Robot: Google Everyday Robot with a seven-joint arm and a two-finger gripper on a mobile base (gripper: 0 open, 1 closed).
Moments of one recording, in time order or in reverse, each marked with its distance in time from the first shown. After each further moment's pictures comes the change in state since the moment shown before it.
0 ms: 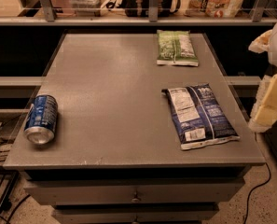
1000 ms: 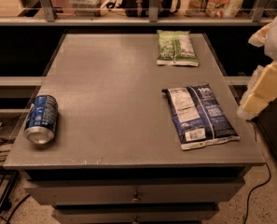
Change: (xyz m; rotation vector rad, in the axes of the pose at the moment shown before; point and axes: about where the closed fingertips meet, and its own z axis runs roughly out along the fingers) arm -0.009 -0.022 0.004 0.043 -0.083 0.083
